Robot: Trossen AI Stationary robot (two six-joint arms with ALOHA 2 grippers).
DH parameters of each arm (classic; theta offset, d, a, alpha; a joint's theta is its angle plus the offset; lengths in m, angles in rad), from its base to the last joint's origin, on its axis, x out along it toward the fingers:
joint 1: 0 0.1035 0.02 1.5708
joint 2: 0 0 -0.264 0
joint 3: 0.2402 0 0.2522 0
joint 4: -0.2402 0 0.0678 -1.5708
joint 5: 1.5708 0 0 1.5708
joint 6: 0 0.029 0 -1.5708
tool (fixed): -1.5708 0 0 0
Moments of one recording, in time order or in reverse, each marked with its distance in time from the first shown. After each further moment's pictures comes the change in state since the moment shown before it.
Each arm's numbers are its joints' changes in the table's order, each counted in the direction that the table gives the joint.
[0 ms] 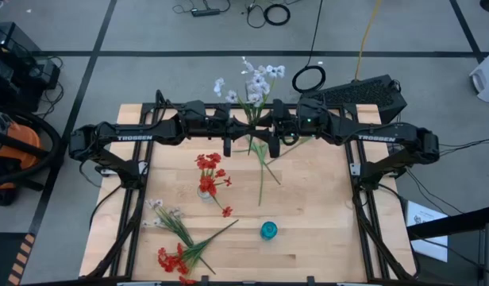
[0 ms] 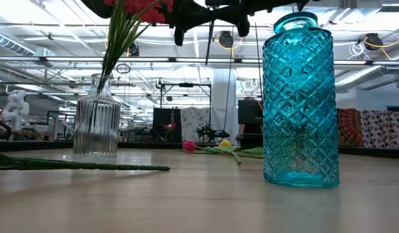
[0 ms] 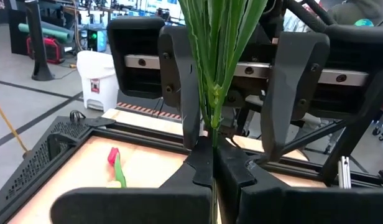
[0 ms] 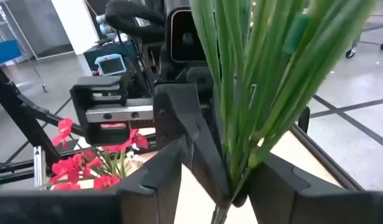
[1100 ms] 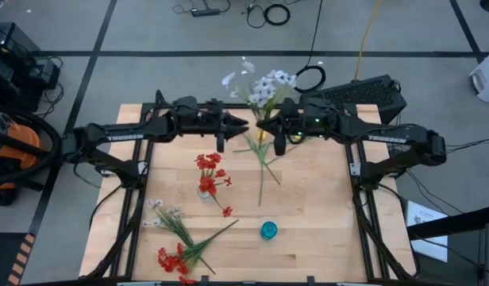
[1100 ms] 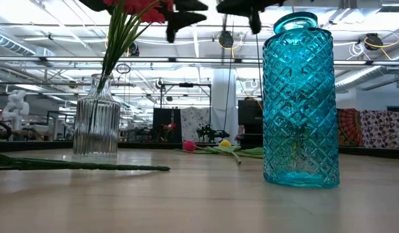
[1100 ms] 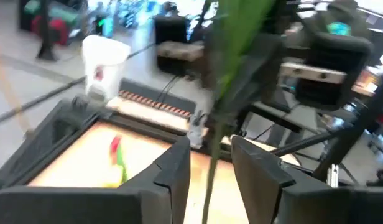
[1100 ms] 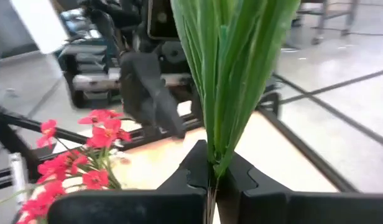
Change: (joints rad) left arm 0.036 0.094 0.000 -0.133 0.002 -0.092; right arm 0.021 0.095 0.008 -0.157 -0.137 0.044
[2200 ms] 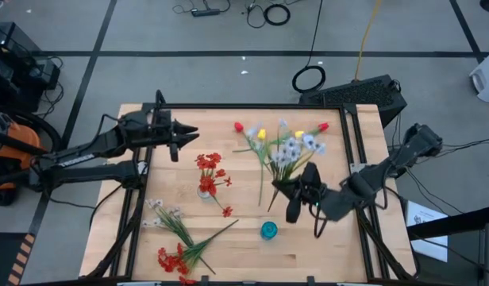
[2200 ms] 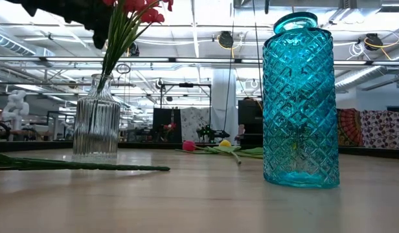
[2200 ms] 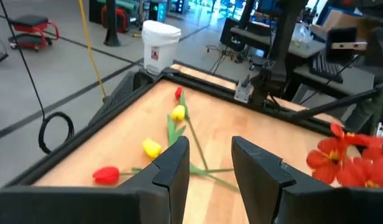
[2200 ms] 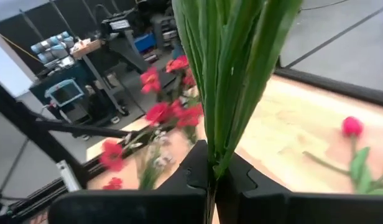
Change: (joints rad) left arm 0.072 0.674 -0.375 -0.418 0.124 0.085; right arm 0.806 -0.053 0.000 -0.160 -0.938 0.560
